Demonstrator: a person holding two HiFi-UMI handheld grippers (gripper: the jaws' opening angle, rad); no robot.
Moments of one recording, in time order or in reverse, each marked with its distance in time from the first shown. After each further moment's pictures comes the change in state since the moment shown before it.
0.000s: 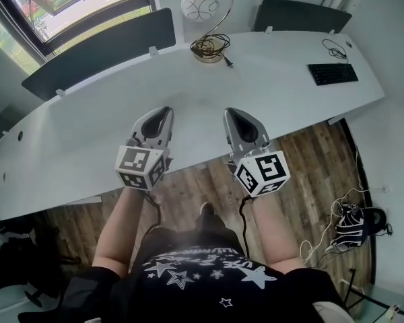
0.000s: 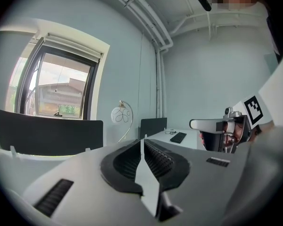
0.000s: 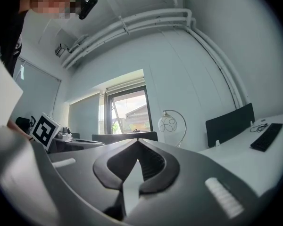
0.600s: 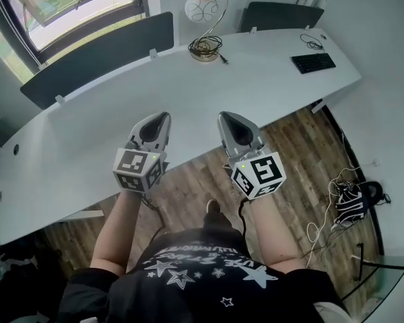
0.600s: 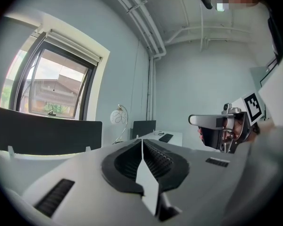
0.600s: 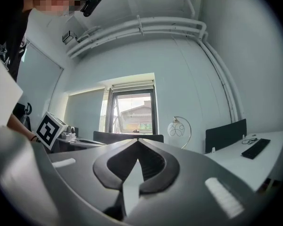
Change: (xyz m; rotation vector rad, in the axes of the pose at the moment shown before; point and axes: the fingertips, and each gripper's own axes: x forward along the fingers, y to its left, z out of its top) left arm -0.096 0.037 -0.006 -0.011 -0.026 -0.154; right arm -0.017 0.128 0.005 -0.117 -0.003 -0.090
